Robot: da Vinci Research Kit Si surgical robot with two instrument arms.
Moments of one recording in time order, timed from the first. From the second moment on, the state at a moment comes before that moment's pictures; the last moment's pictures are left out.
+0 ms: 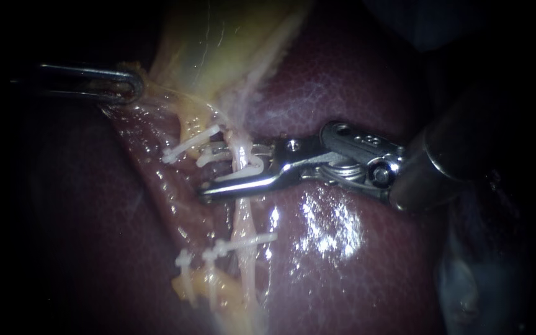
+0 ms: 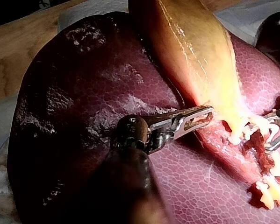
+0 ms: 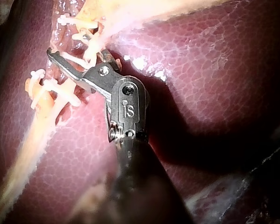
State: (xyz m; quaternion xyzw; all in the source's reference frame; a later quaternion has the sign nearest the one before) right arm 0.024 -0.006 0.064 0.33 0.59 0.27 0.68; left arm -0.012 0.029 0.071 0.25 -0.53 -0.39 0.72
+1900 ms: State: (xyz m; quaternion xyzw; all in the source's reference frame) right arm 0.022 -0.013 0.062 0.45 0.54 0.26 0.66; left arm -0.012 0.029 0.071 0.25 -0.53 -0.39 0.72
